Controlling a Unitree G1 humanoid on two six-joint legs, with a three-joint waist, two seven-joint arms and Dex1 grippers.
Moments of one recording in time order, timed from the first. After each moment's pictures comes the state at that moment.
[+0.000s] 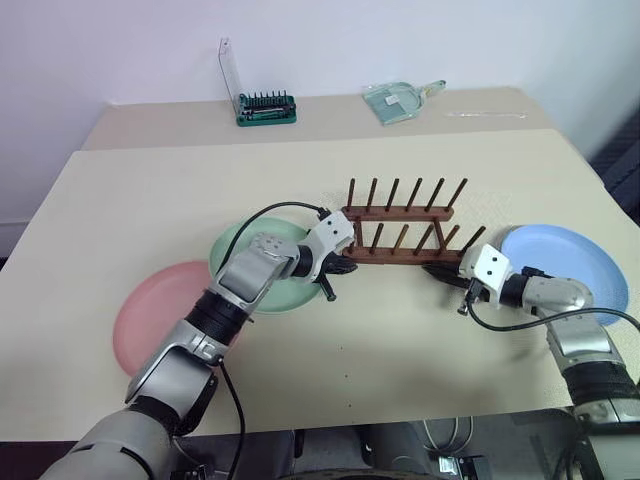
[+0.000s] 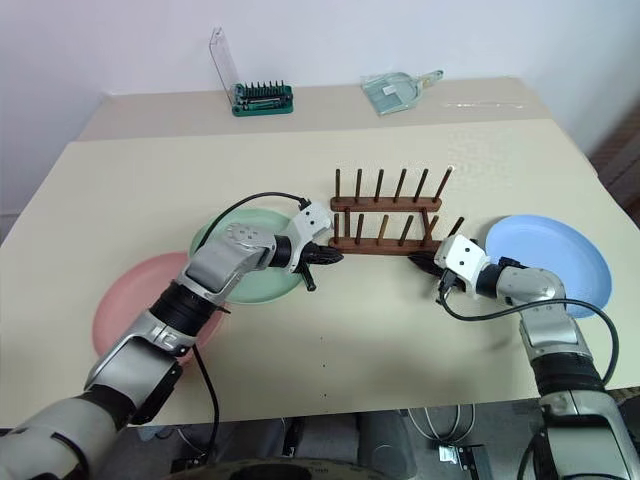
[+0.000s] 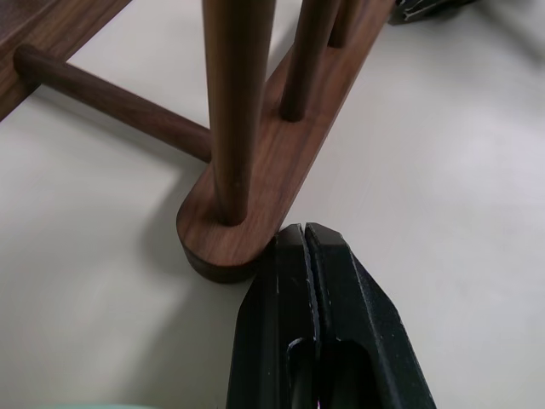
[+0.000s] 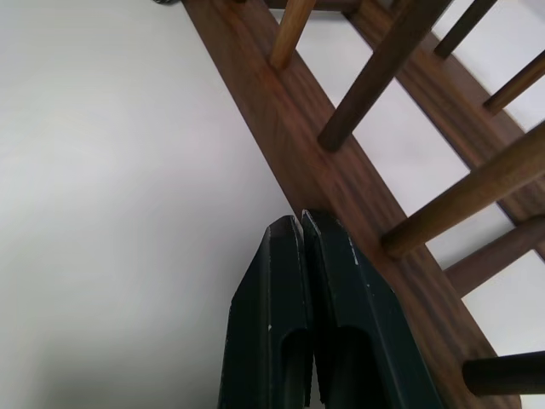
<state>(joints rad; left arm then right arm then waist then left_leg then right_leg) -0.75 0.27 -0.44 0.25 -0.14 0.67 -0.79 -0.33 -0.70 0.00 0.46 0.09 -0.32 0.99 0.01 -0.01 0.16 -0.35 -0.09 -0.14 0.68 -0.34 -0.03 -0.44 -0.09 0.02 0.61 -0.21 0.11</state>
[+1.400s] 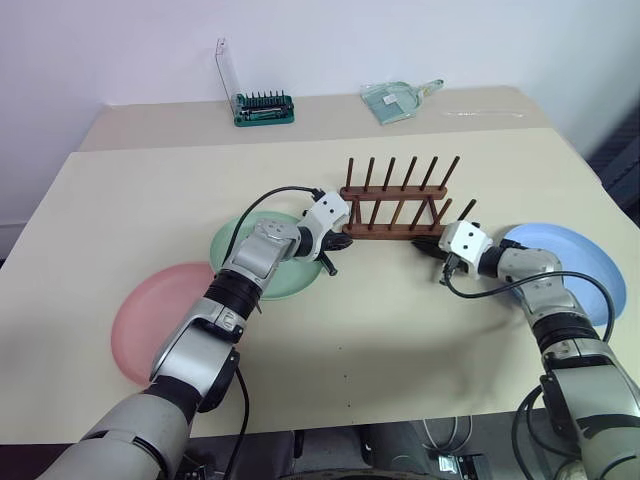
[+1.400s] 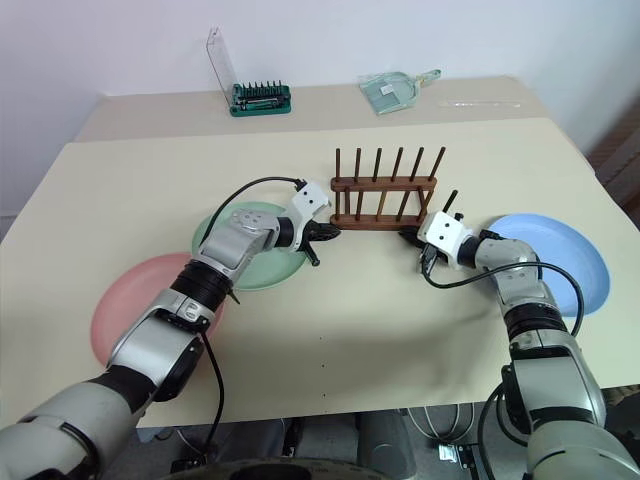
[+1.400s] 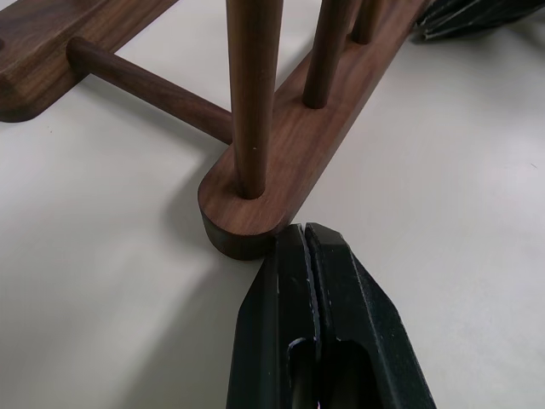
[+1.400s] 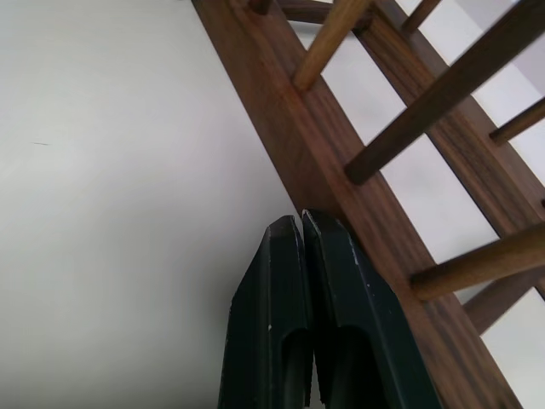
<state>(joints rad) -0.88 0.16 -0.32 0.61 -0.05 0.45 -0.76 -0.64 -0.63 0.07 0.93 -0.04 -0.58 0.93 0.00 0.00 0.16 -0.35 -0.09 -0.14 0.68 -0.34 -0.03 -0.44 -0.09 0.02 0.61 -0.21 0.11</state>
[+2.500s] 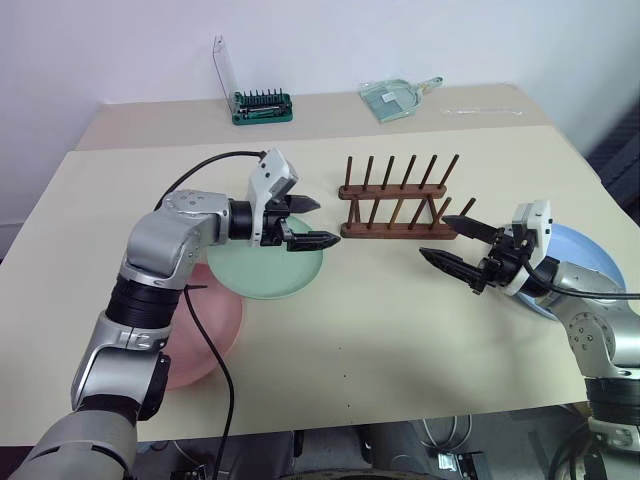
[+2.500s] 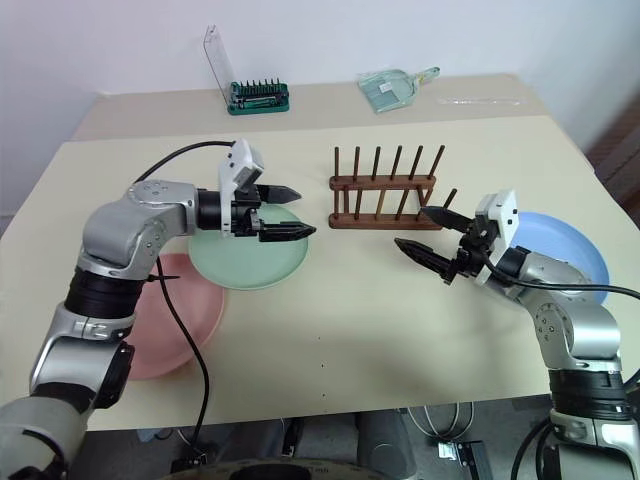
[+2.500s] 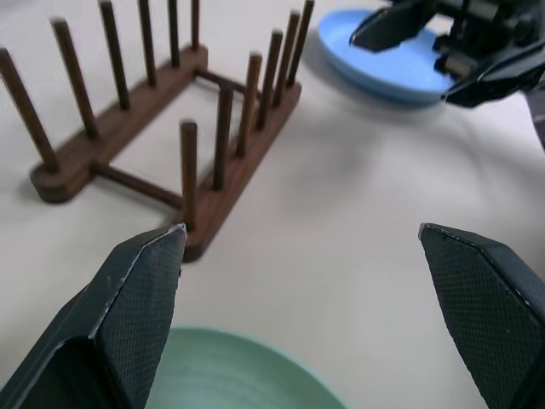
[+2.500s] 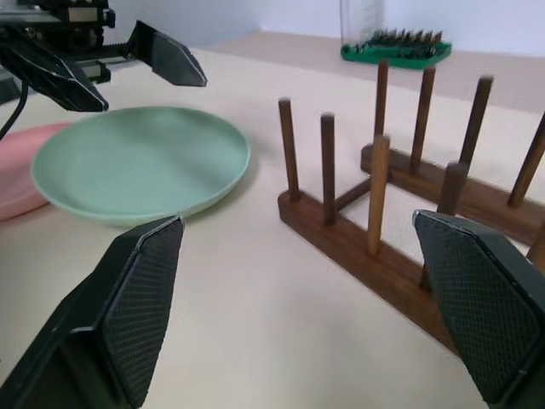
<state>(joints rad) -0.76 0.51 -0.12 -0.01 -0.39 0.78 -1.02 -0.22 -0.69 -0.24 -0.08 0.61 0.36 0.97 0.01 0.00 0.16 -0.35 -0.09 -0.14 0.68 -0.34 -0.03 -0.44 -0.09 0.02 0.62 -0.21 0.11</state>
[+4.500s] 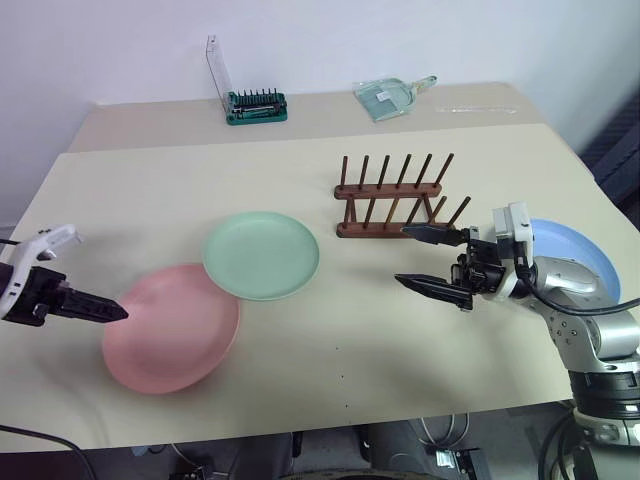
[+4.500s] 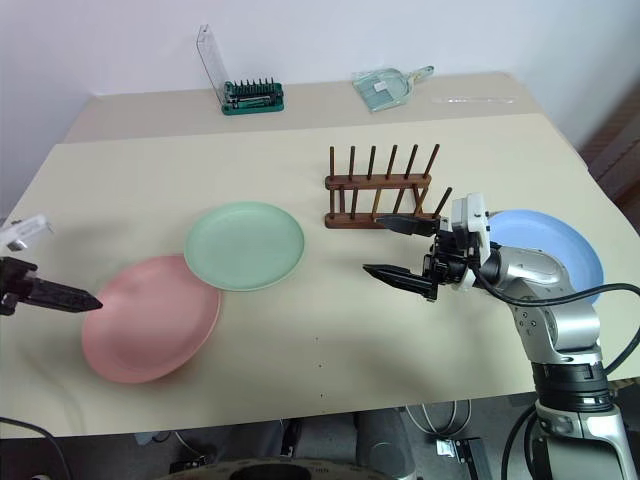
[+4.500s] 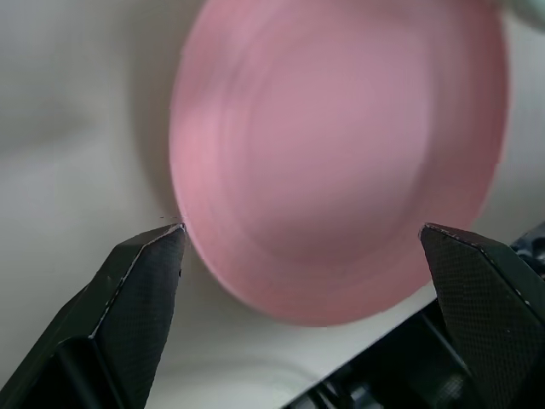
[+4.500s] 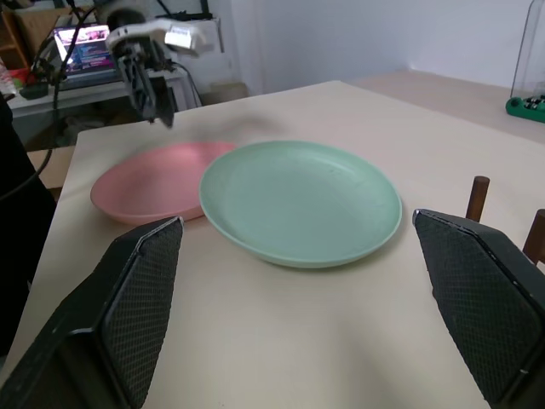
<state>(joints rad) -0.52 1.43 -0.26 0.21 -0.41 1.34 -1.49 -0.26 -0.66 -0.14 -0.17 0.67 0.38 1.20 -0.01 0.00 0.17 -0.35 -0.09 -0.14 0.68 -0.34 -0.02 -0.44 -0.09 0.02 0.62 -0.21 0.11</state>
